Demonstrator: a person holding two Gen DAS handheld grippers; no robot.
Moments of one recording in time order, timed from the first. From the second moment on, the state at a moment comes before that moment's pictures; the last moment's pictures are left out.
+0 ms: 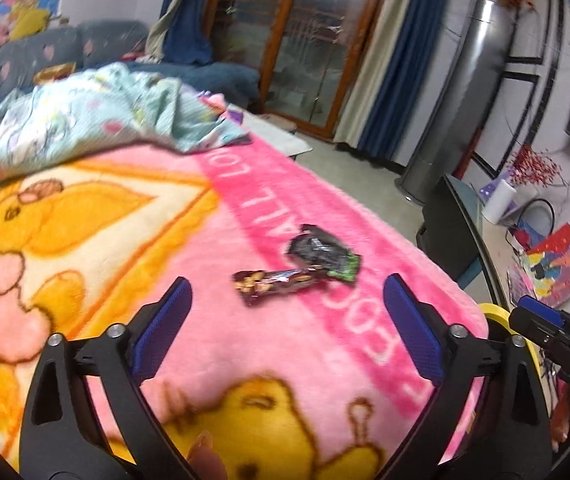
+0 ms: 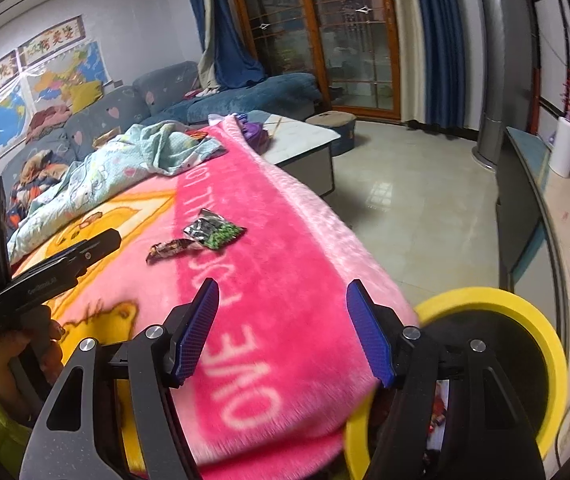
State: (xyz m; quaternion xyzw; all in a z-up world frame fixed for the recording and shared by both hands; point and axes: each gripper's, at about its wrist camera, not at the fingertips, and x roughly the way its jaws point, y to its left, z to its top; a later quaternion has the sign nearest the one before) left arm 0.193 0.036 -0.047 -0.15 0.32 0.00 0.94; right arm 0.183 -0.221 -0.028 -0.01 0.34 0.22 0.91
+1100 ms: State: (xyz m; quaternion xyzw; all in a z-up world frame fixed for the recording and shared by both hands) left arm 0.245 0.061 -0.101 -0.23 0.39 -0.02 0.89; right arm 0.319 -0.112 -0.087 -0.03 0.43 0.27 0.86
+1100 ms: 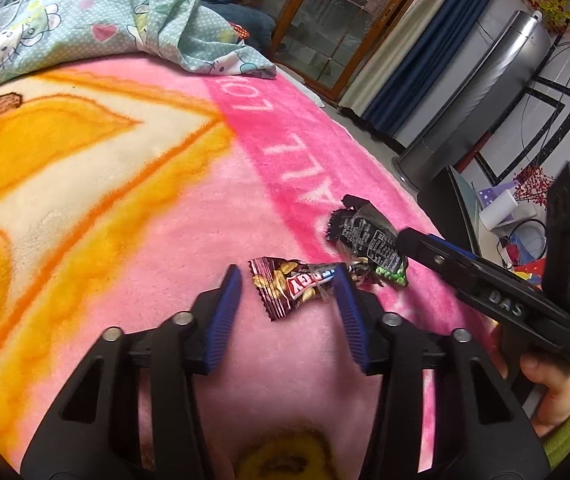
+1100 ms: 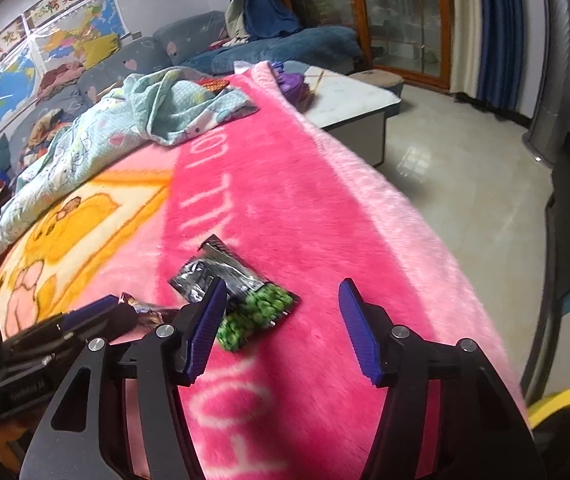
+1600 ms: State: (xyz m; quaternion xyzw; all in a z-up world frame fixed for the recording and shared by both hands) left arm 0.236 0.045 -0.099 -0.23 0.40 -0.06 0.89; right arm 0.305 -0.116 -0.097 -0.03 0.43 0.30 0.85
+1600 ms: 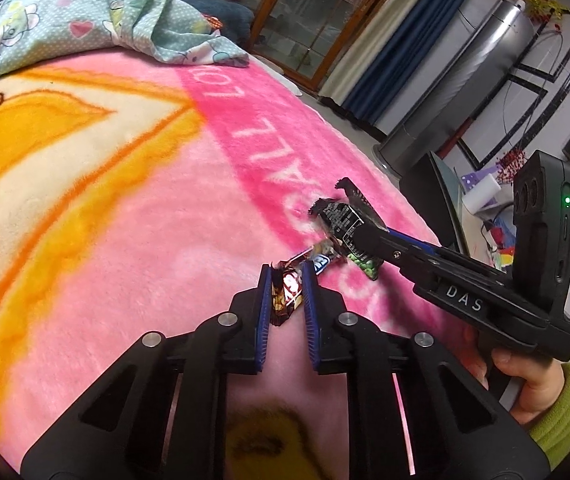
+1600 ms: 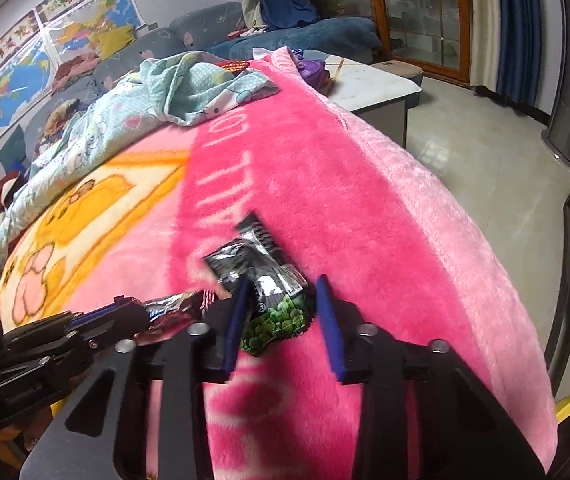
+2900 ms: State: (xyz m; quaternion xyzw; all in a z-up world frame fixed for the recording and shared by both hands) left arm 0.181 -0.068 -0.059 -0.14 0.38 -0.17 0.90; right arm 0.192 -0.269 -0.047 0.02 0.36 0.22 0.91
